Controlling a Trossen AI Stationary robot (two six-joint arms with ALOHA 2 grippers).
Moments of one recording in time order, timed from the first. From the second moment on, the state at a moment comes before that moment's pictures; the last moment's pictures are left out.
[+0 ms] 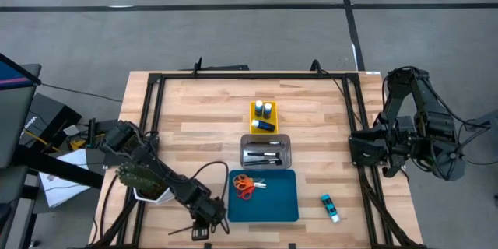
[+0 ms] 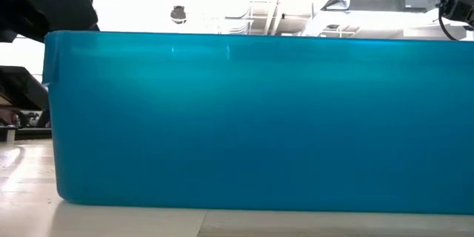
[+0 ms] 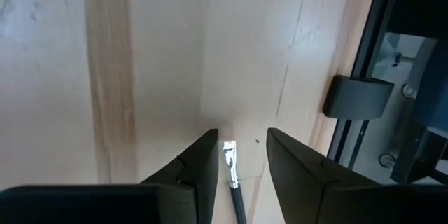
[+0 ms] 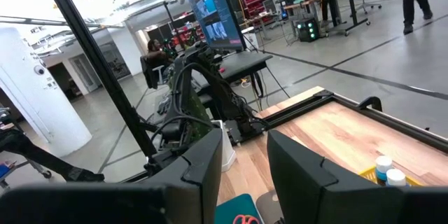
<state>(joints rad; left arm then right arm) -0.65 1.88 1.10 -0.46 0.29 -0.79 1.39 0.84 1.14 -0.90 1.57 1.00</state>
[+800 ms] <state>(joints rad) -0.70 1.88 1.10 -0.47 0.22 -0.84 1.38 0.84 1.14 -0.90 1.57 1.00</state>
